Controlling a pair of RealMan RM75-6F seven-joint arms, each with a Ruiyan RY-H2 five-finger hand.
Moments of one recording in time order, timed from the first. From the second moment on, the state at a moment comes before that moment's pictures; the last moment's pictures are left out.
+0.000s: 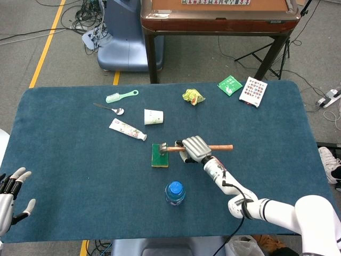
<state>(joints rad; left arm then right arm) 0.02 -1.08 -0.01 -1.72 1.56 1.61 0.12 0.88 -1.68 0.20 -1.21 -1.17 0.73 -0.02</state>
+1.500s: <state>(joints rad) 0.00 -1.09 -0.02 -1.71 1.57 1.59 0.13 0.74 -1.62 0.16 -1.18 -1.32 0.84 0.33</state>
